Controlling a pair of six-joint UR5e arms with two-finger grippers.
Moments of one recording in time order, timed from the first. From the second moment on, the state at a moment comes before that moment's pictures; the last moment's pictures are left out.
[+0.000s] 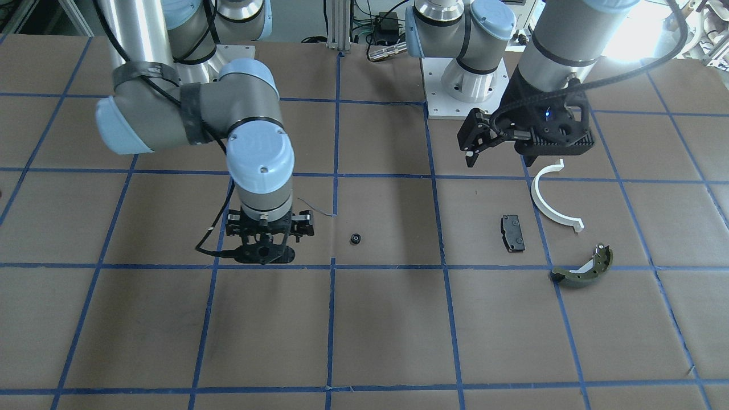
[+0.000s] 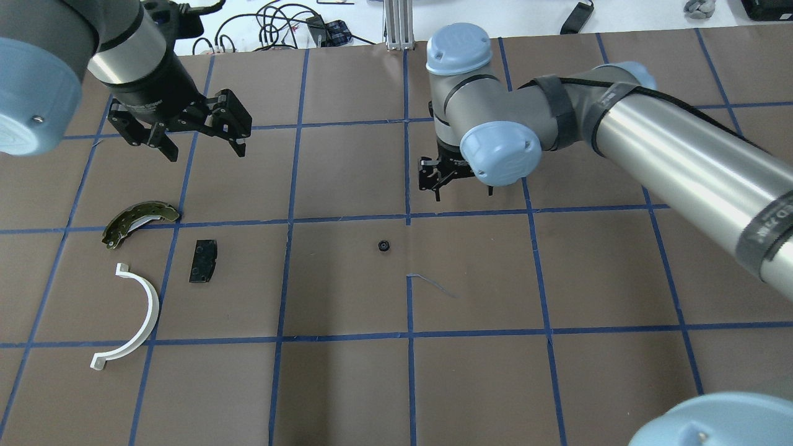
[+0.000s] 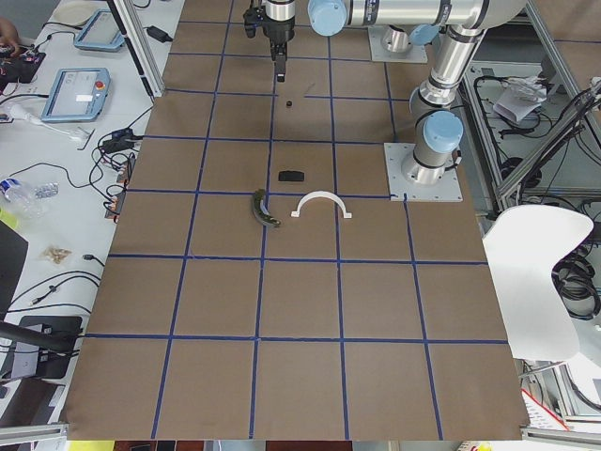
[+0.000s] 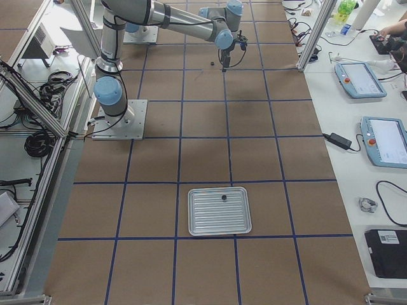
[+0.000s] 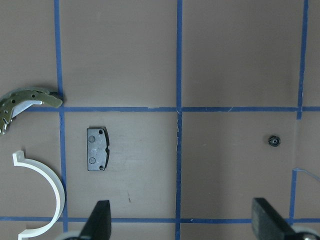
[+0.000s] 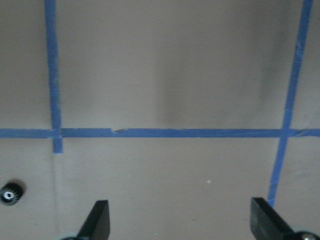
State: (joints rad) left arm -1.56 -1.59 -1.62 -1.49 1.57 -0.05; right arm 1.79 -1.19 1.62 -1.87 -1.64 0.16
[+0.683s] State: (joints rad) left arm -1.77 -1.75 -1.89 -1.05 1.56 -0.19; right arm 1.36 -1.29 1.62 -1.76 -1.70 -0.50
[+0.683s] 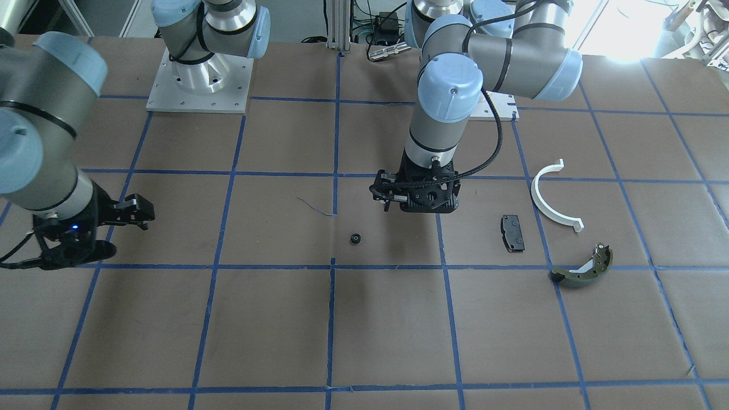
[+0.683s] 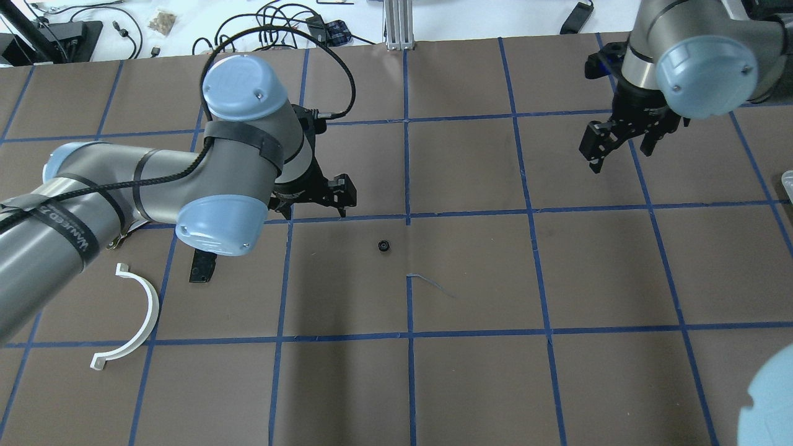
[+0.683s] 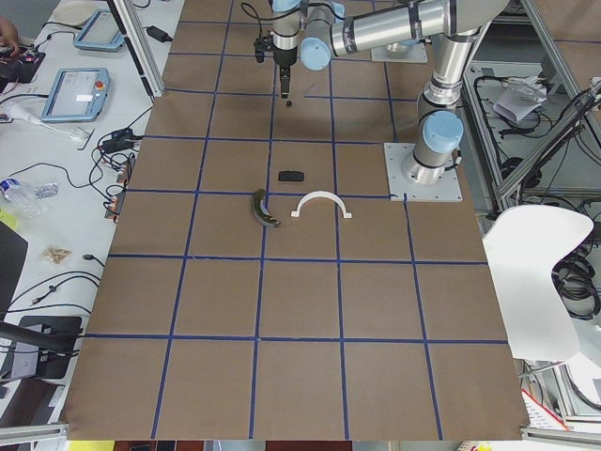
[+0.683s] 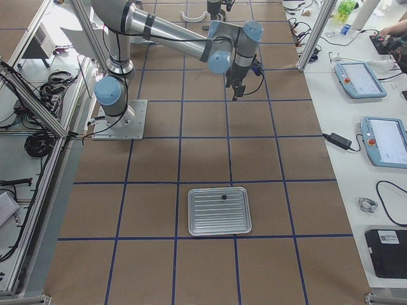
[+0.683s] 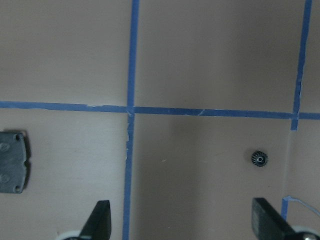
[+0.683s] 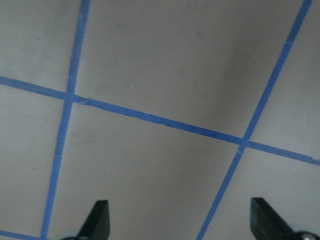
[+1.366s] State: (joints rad) left arm -1.88 -1.95 -1.90 -0.86 1.57 -0.23; right arm 0.96 -1.28 1.63 -1.85 -1.69 -0.95
